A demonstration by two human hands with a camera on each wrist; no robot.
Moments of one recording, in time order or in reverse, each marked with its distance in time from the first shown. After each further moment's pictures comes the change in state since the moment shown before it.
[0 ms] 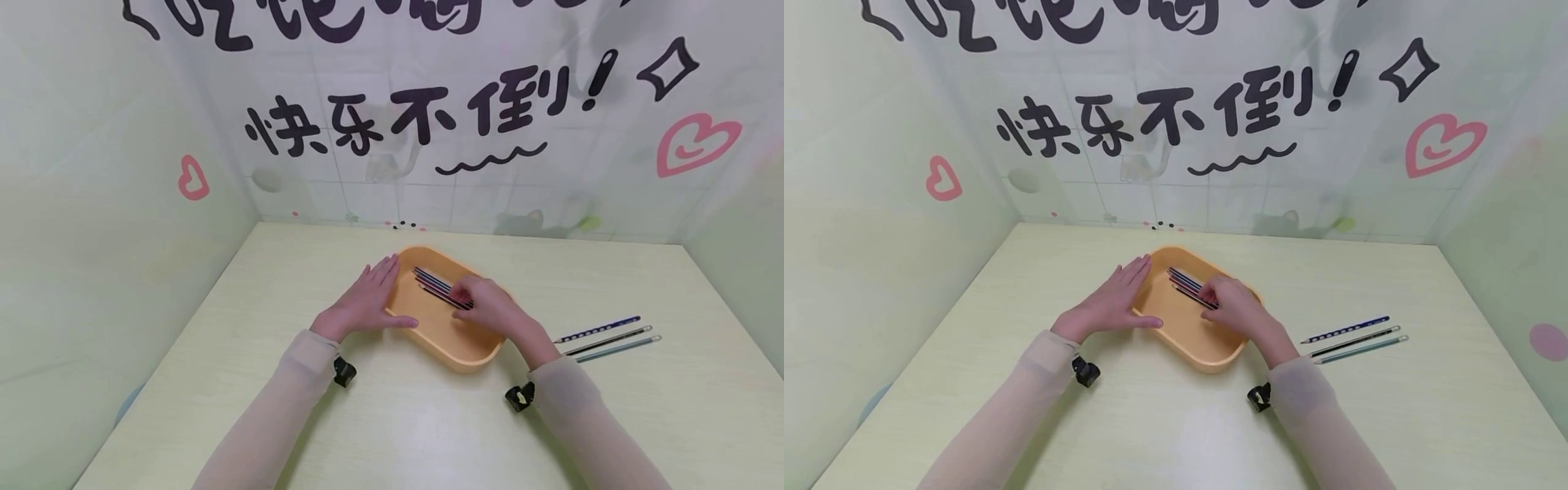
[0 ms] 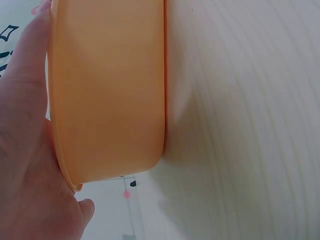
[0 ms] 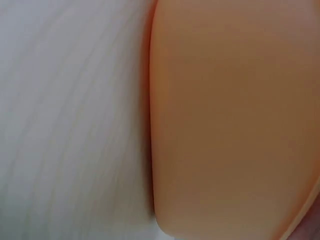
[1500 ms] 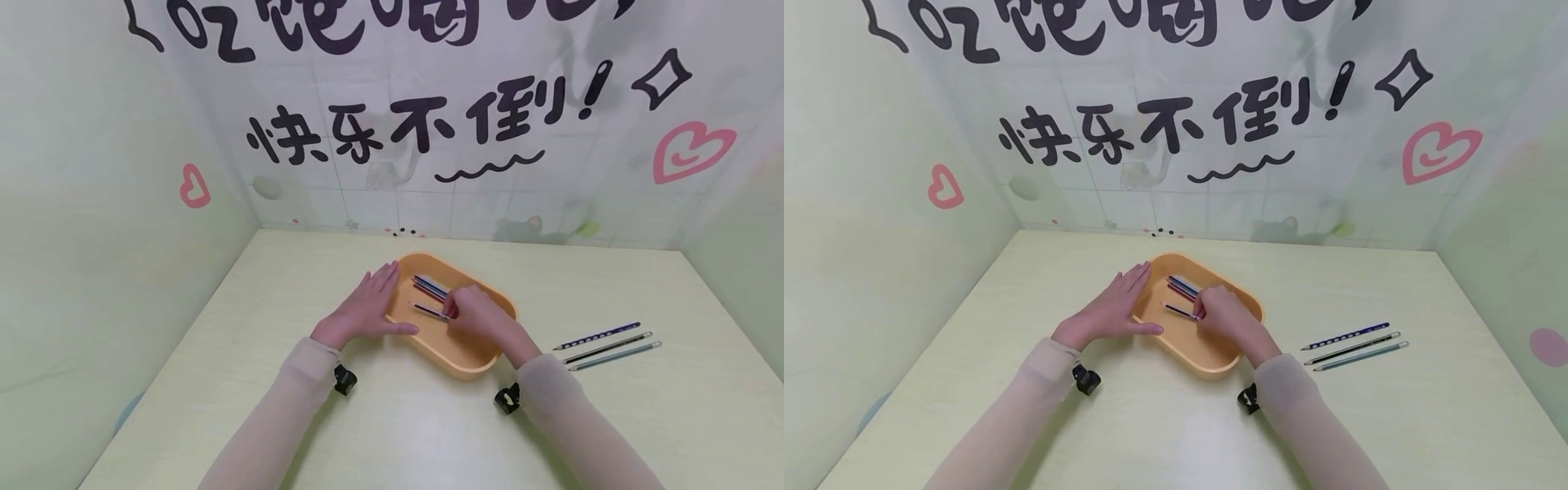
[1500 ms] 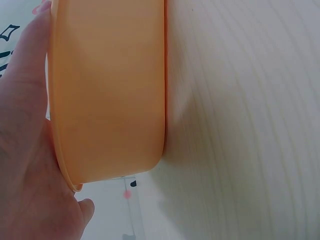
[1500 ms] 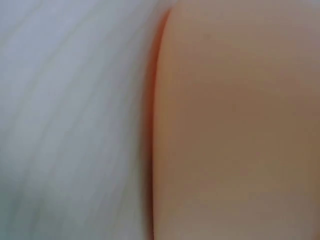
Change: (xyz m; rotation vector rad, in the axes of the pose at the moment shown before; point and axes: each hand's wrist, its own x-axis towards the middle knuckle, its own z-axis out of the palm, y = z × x) left_hand 0.002 -0.001 0.001 -0.004 0.006 0.002; right_hand 0.016 -0.012 0.011 -0.023 -0.114 0.117
